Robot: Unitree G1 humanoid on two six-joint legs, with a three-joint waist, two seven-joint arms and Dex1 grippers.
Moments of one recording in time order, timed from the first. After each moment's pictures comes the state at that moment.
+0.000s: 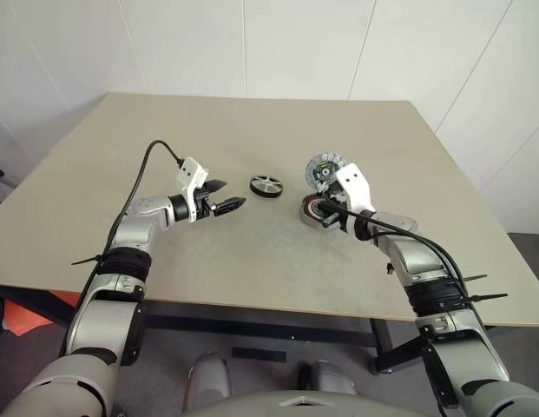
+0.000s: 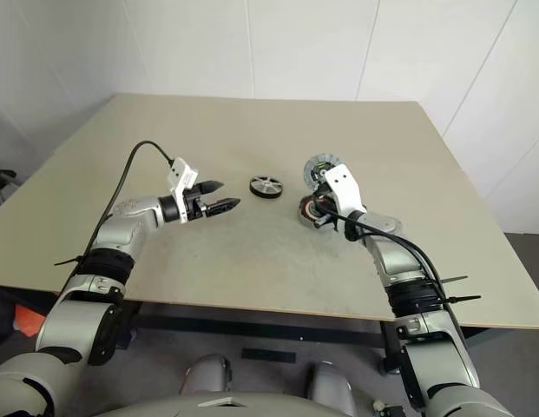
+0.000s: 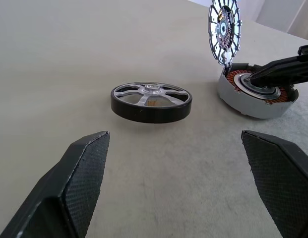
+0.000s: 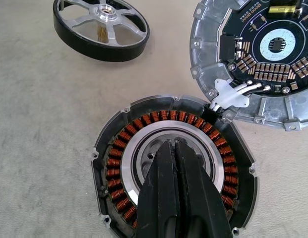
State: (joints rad) left arm -0.69 0.37 0.01 0.67 -0.24 0.21 -0.98; right arm -0.48 -0.41 0.10 0.20 0.11 0.55 0.55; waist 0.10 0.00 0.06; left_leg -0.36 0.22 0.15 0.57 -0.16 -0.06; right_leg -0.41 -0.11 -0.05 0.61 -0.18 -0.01
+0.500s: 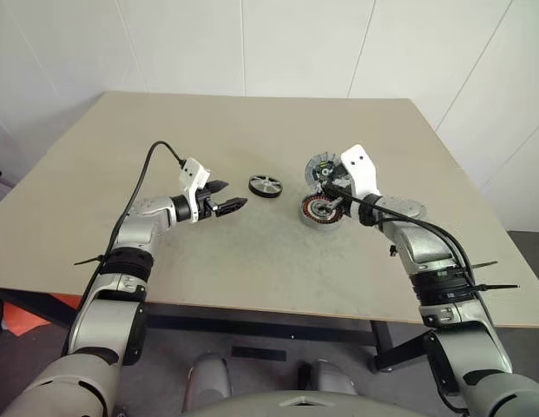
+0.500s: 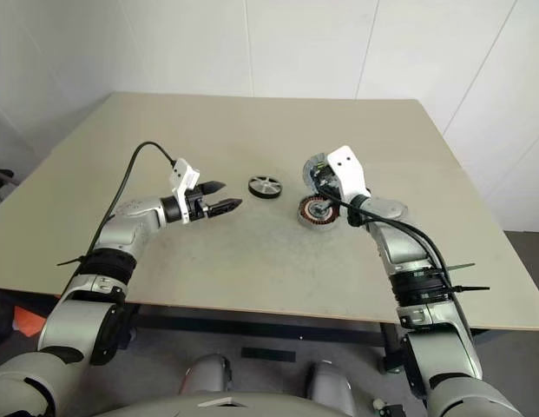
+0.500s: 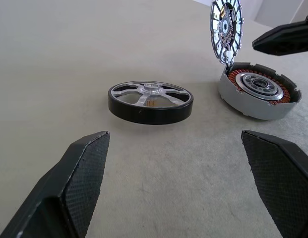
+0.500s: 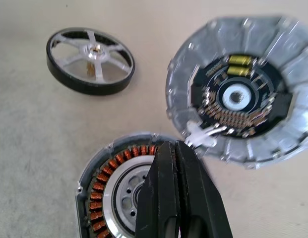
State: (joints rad) left arm -0.69 0.36 0.01 0.68 -0.24 0.20 -0.98; right arm -0.52 -0.40 0.09 0.21 0.11 0.56 0.55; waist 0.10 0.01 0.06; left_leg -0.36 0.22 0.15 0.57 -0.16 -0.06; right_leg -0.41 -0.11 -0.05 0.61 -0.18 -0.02
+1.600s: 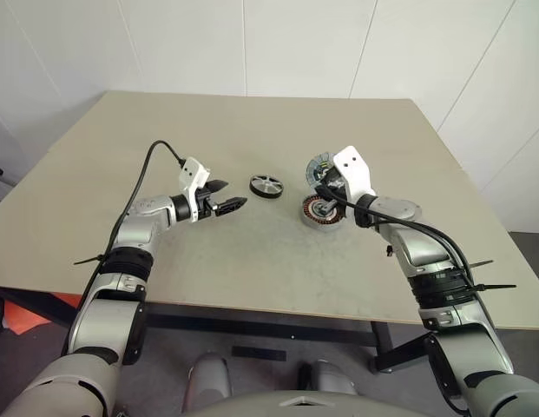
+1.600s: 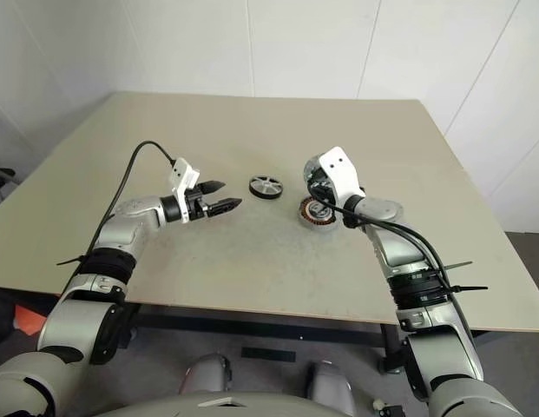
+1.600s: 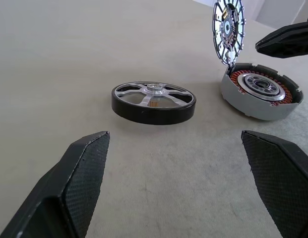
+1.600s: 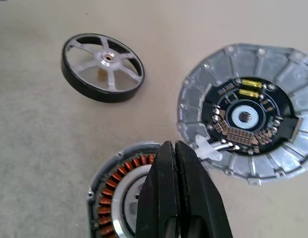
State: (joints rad) left arm -0.70 0.36 0.01 0.68 -0.24 0.20 -0.98; right arm -0.53 -0.46 0.10 0.11 0.10 0.58 0.54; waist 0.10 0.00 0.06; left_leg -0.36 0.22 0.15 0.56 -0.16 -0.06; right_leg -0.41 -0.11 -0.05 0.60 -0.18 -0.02
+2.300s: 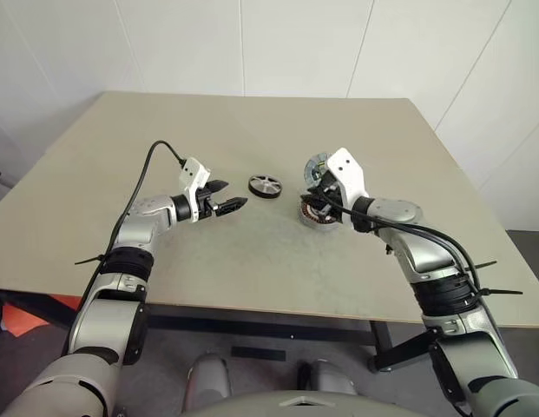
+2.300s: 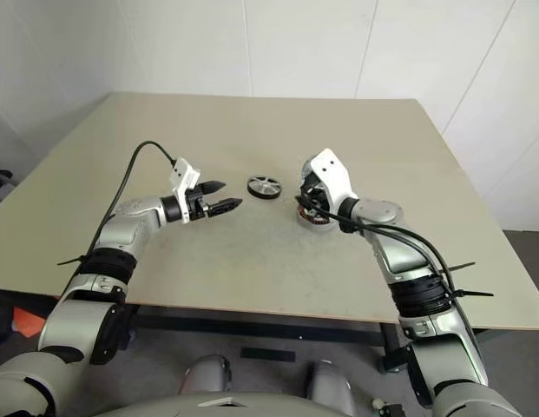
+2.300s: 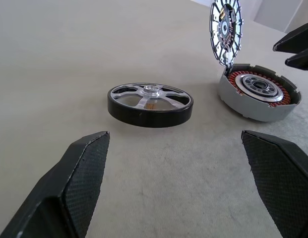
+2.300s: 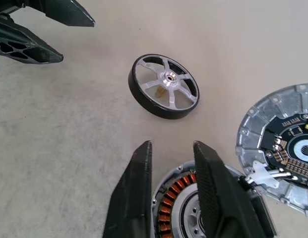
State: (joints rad) left arm -0.70 0.36 0.01 0.68 -0.24 0.20 -0.98; right arm -0.52 -0.42 0.17 0.00 0.13 0.59 0.63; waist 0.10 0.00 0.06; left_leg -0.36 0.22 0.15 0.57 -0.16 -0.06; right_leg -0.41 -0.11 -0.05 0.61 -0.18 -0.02
